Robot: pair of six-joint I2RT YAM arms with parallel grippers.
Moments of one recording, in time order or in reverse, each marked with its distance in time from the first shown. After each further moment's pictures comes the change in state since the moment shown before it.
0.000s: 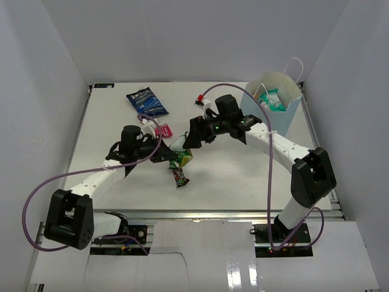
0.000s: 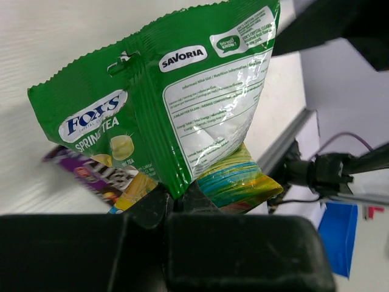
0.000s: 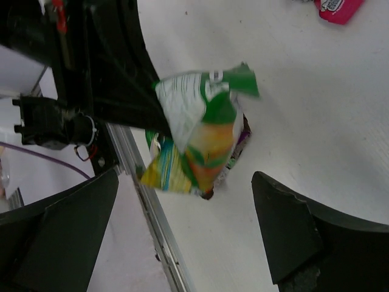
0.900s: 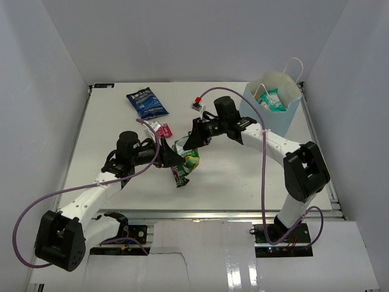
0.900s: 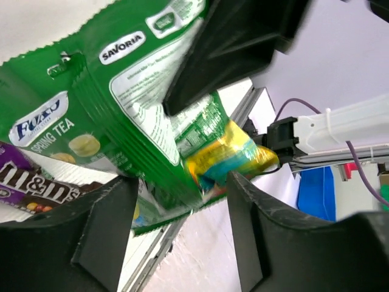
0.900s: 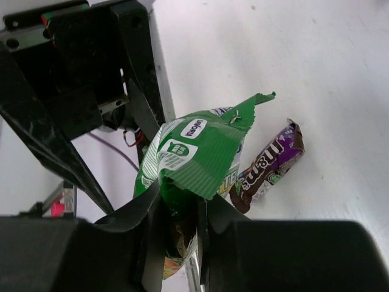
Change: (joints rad) left arm -0.095 -0.163 -0.077 0.137 0.105 -0.105; right arm 0.011 0.097 -0.026 0.192 -0.198 0.154
